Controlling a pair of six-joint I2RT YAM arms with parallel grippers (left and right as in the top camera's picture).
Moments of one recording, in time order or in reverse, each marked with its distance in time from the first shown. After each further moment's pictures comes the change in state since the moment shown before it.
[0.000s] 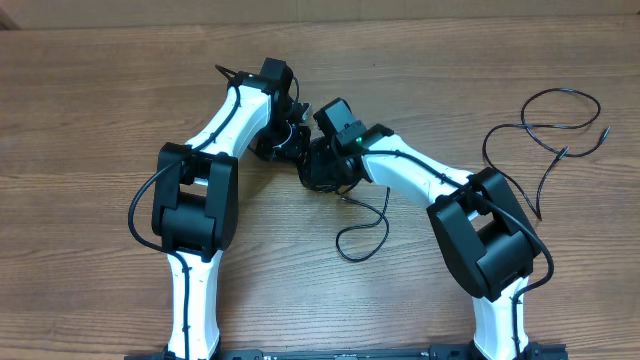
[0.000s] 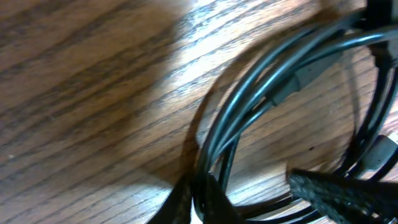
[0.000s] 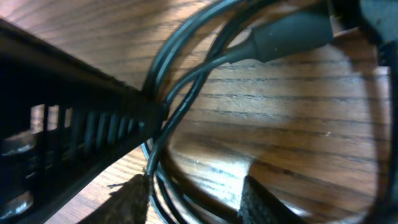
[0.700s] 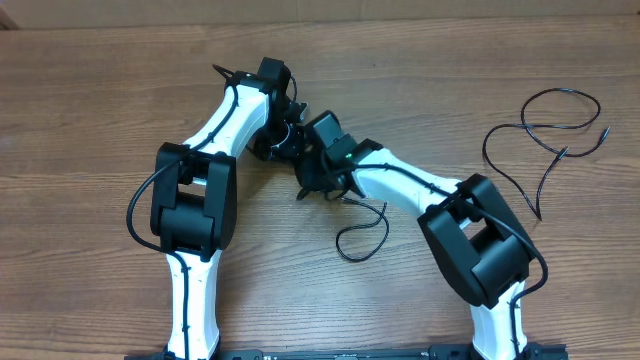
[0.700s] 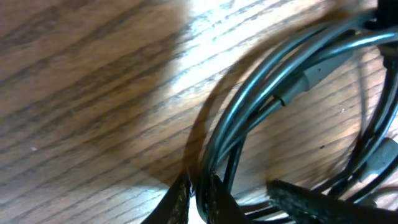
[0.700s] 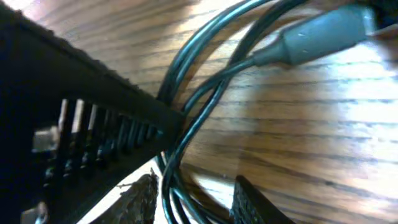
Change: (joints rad) left arm 0.009 0.000 0.000 -0.005 -0.011 0.003; right arm 0.073 -0.009 -0.049 0.111 0.131 0.079
